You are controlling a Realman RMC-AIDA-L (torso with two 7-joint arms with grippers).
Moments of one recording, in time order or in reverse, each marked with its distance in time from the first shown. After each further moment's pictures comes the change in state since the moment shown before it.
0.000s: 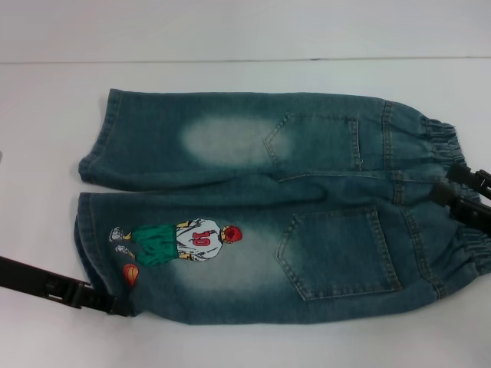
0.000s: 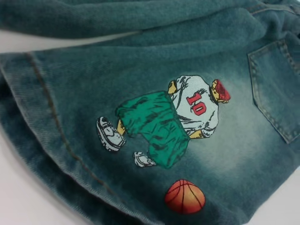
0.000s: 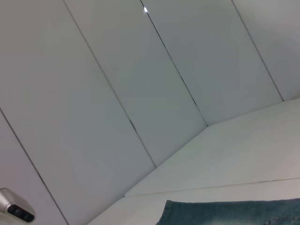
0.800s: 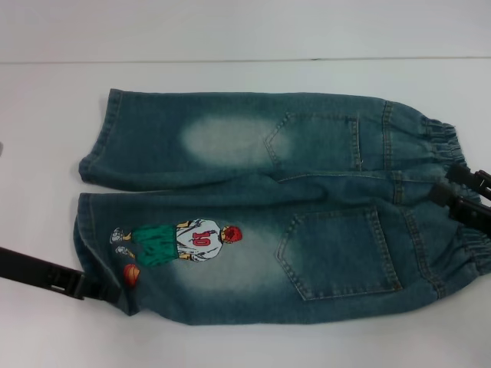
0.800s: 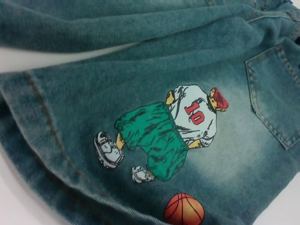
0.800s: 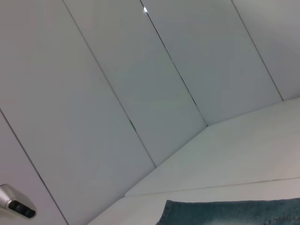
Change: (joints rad) left arm -0.013 0.002 -0.005 0.004 -0.010 0.000 0.007; right arm 0.000 0.002 0.000 0.000 0.000 0.002 0.000
